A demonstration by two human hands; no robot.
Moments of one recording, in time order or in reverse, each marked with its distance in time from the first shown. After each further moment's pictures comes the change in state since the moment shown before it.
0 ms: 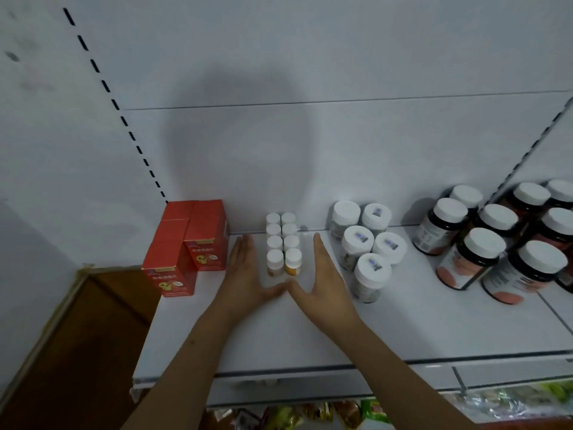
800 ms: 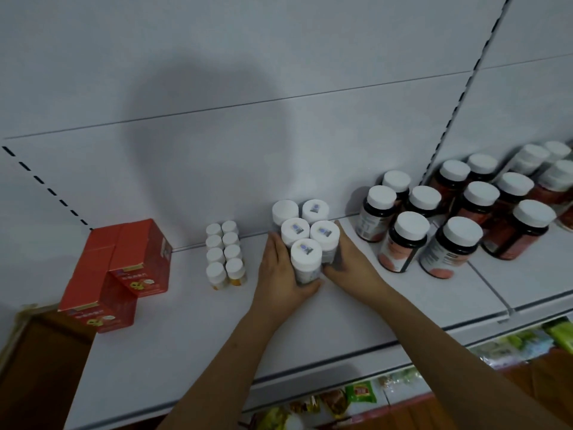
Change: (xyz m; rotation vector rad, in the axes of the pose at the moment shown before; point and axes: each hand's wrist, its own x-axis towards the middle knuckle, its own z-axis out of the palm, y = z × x) left_hand 0.019 0.134 0.089 -0.174 0.002 0.134; right_hand 0.036 0.110 -0.122 0.032 -0.006 -0.075
